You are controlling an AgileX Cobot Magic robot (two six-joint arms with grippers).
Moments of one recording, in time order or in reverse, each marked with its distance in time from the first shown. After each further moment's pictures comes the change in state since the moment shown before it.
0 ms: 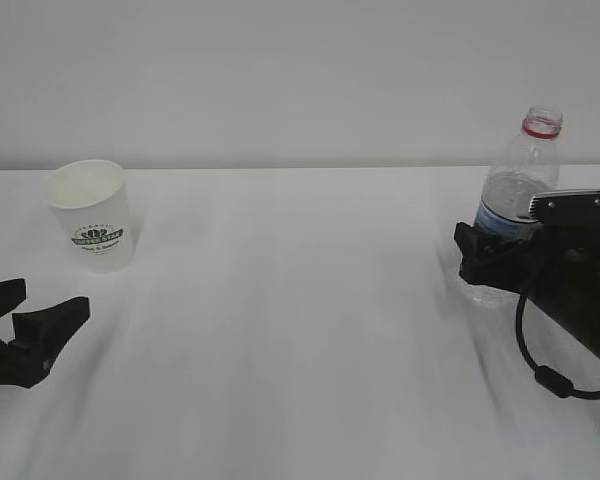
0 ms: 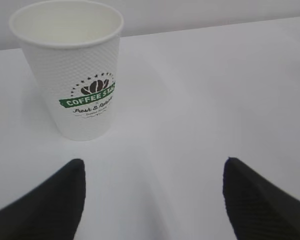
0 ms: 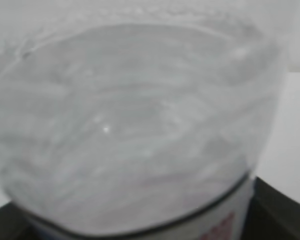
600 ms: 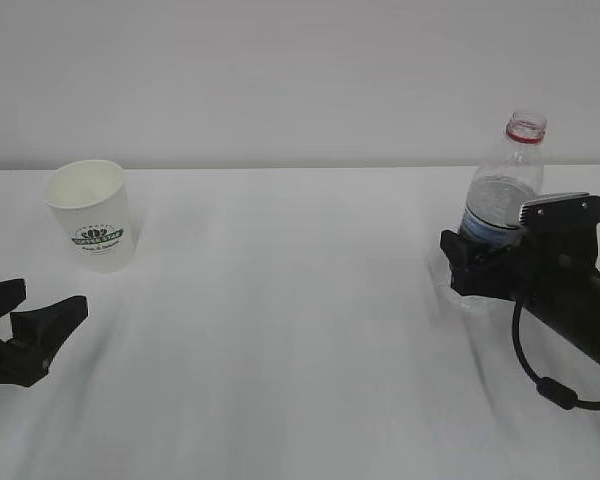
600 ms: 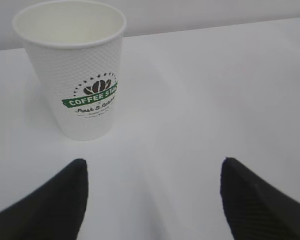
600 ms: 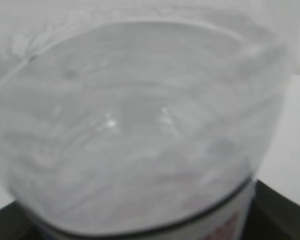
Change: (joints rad) left arm 0.000 0.000 0.000 -0.008 0.000 0.002; right arm -0.002 0.000 0.005 -0.100 -0.004 0.000
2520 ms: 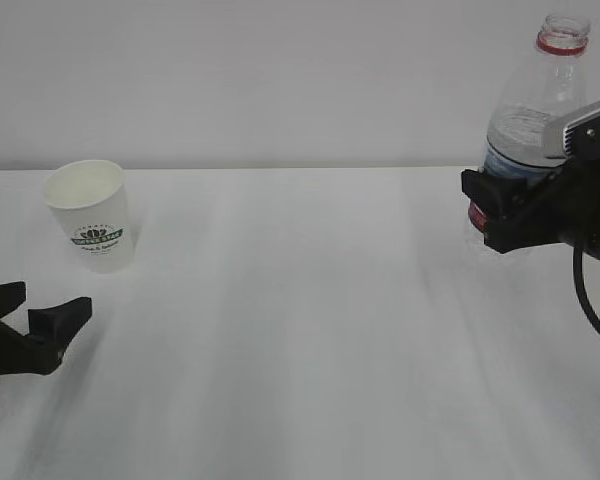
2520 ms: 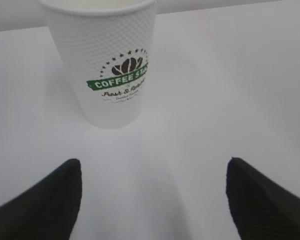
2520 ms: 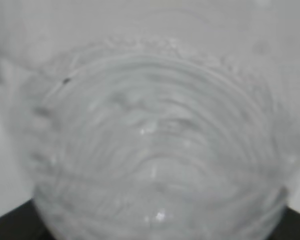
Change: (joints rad) left arm 0.000 0.126 -0.067 -0.083 0.000 0.056; right arm 0.000 -0.509 0.058 -0.175 0.376 -0.046
